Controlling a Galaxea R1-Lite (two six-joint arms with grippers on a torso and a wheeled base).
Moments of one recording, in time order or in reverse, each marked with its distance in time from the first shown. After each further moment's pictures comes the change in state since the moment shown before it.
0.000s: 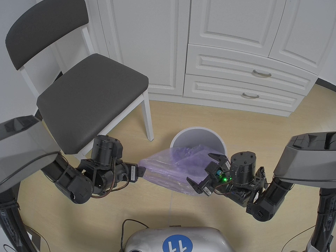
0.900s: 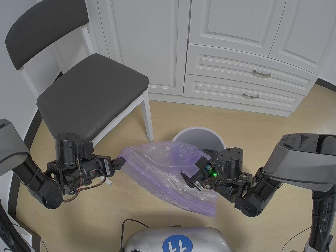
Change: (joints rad) left arm 0.163 -0.156 0.243 -0.263 -0.217 -0.053; right arm 0.024 0.066 -0.164 0.093 -0.073 0.002
